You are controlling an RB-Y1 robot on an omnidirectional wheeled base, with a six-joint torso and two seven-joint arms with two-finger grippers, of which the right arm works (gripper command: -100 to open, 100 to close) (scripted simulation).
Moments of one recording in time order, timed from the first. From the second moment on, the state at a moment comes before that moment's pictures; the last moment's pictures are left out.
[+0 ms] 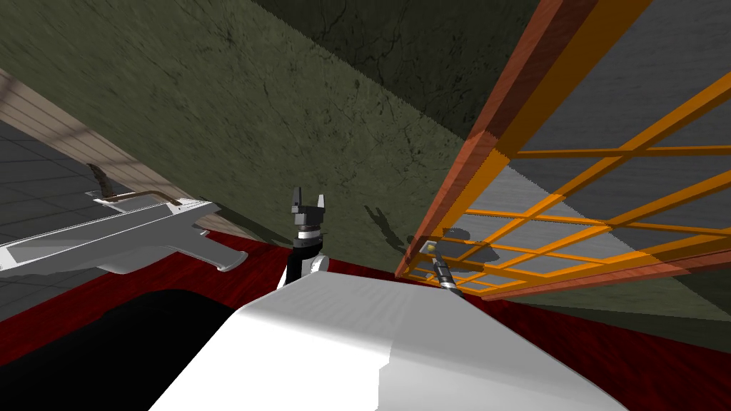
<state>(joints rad) 0.09 -0.28 -0.15 -0.63 0.10 -1.04 -0.06</state>
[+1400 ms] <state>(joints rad) 0.15 -0.26 -0.15 -0.70 0.04 -1.02 -0.40</state>
